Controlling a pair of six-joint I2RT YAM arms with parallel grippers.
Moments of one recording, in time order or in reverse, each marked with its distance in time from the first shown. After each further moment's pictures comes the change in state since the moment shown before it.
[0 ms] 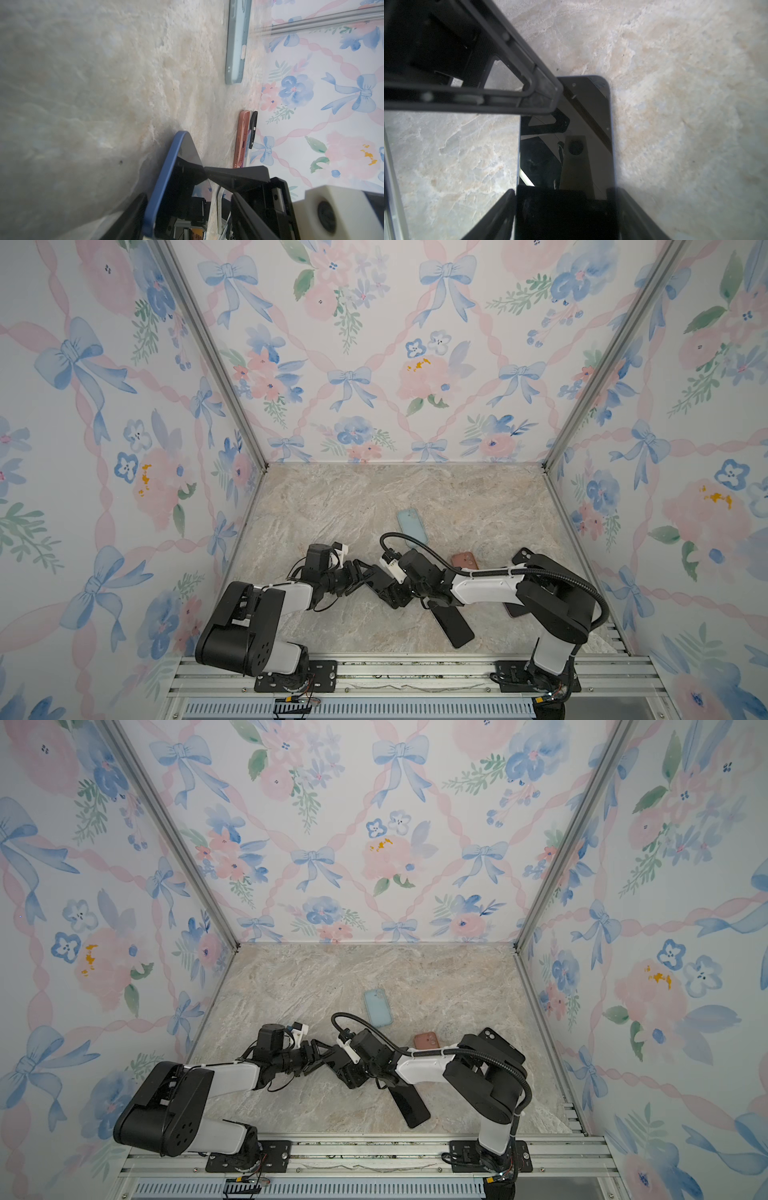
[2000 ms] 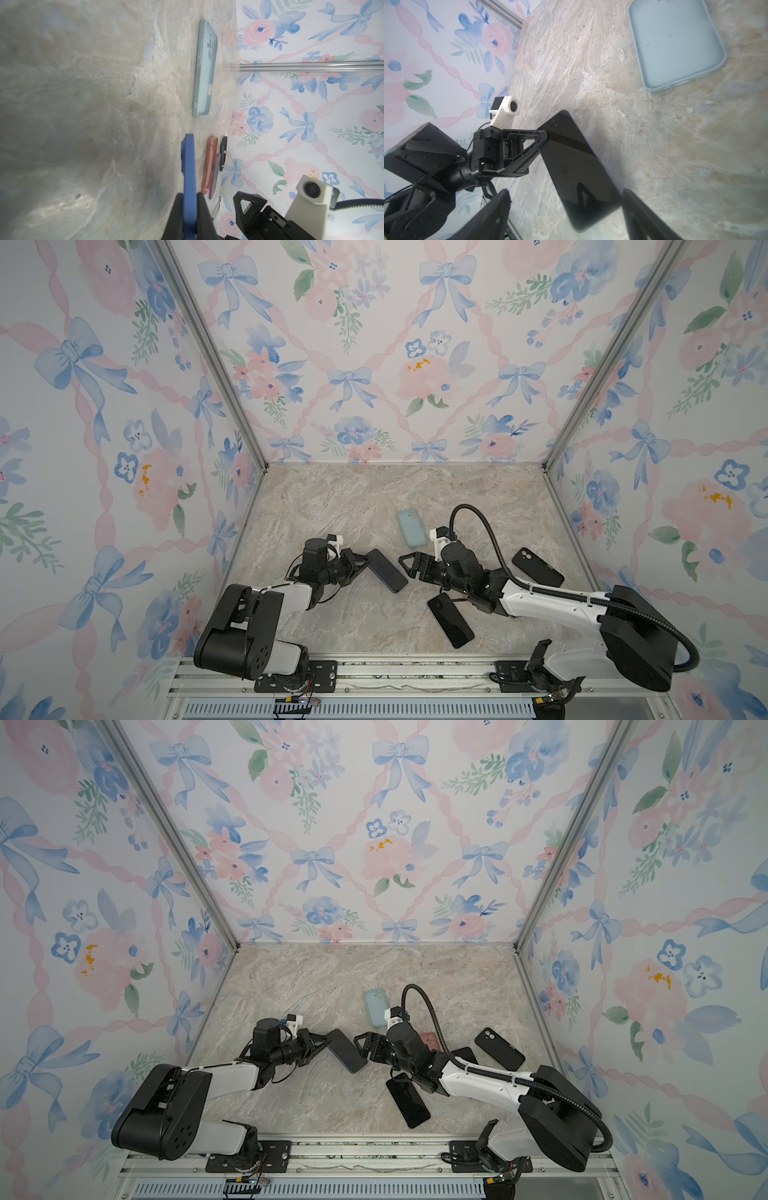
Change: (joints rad) left arm -0.002 -0.021 0.014 0.228 -0.032 -0.282; right arm -0.099 -0.446 -0.248 0.147 0.126 0.738
